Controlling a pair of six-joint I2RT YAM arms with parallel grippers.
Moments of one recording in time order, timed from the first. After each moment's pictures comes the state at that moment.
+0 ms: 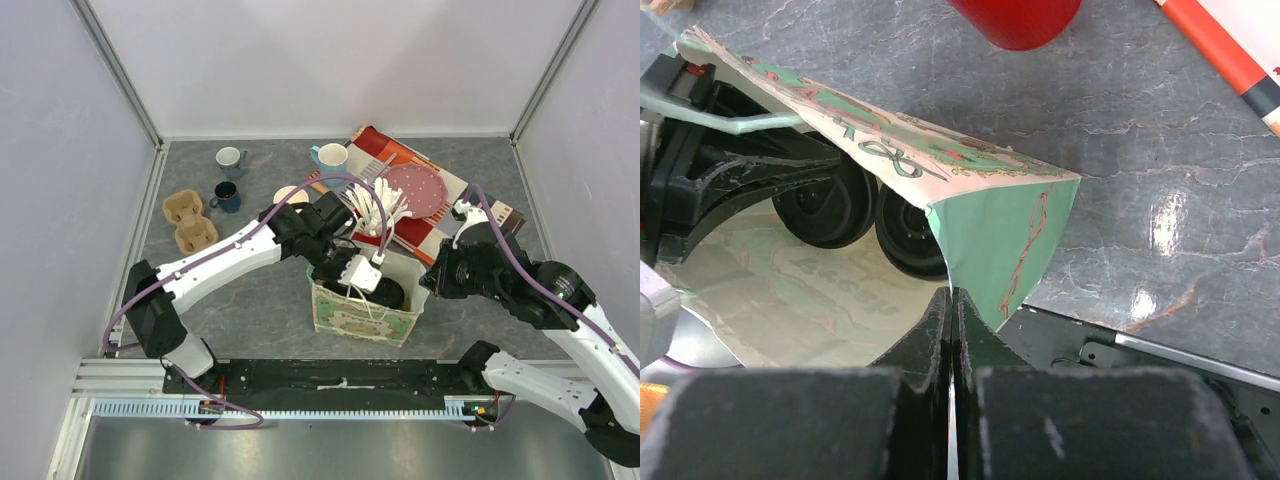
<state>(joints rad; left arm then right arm) -0.93 1.59 1.45 -0.98 0.56 1.10 0.74 0.82 1.23 -1.18 0.10 0.71</state>
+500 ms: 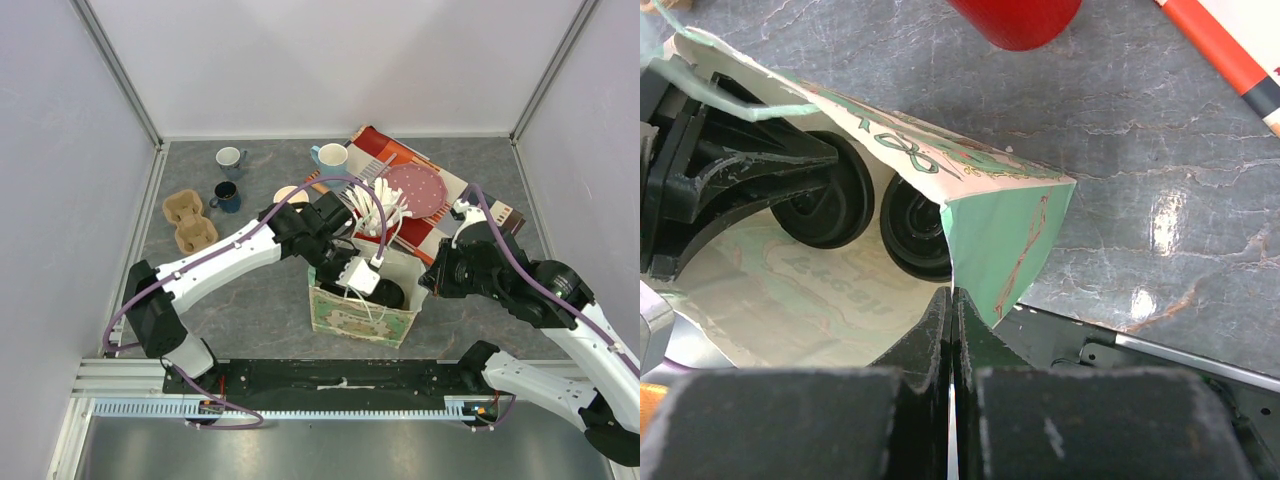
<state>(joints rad) -0.93 1.59 1.45 -0.99 0.56 1.14 0.74 0.83 1.23 -1.17 0.10 0.71</state>
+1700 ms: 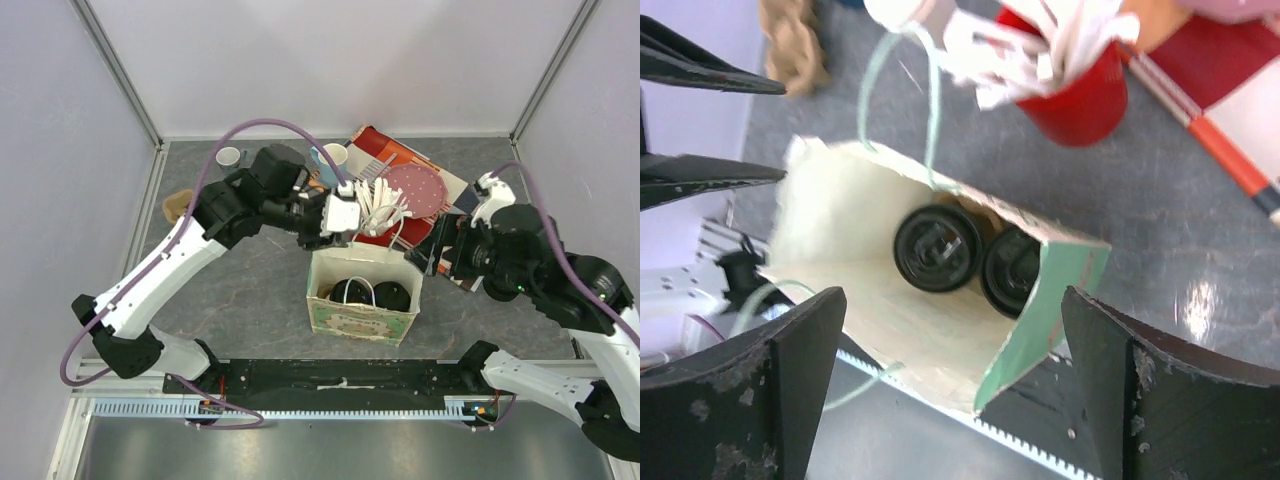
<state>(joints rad) -0.85 1.42 1.68 -0.94 0.54 0.82 0.74 0.87 1.45 -1.17 0.10 0.68</state>
